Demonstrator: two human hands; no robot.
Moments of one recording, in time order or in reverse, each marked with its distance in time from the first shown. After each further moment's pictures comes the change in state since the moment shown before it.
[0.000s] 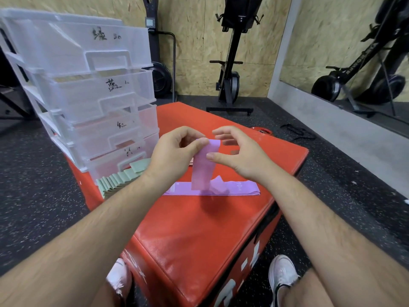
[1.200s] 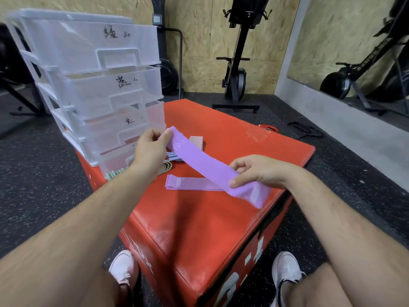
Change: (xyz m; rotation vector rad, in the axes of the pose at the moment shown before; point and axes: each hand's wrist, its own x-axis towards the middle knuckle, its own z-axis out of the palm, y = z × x) left_hand 0.022 -0.059 -0.039 -0.177 0.290 -0.361; right_hand -0.008 0.036 -0.022 0.158 -0.544 0.384
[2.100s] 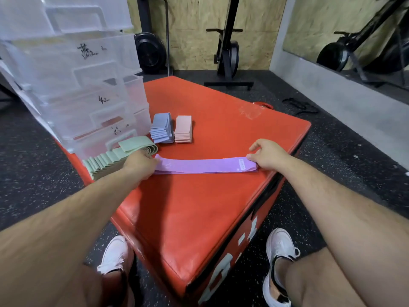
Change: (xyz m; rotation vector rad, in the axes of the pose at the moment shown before) left_hand 0.015 -0.099 0.002 0.678 -0.112 -0.198; right_hand 0.049 0.103 -0.045 -0.443 0.604 0.233
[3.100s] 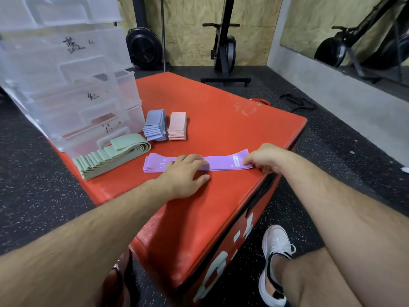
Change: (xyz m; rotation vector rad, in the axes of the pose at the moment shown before) left_hand -0.056 0.037 0.072 0.562 -0.289 0.740; right_hand -0.020 -0.013 -0.009 0.245 -0.219 0.339
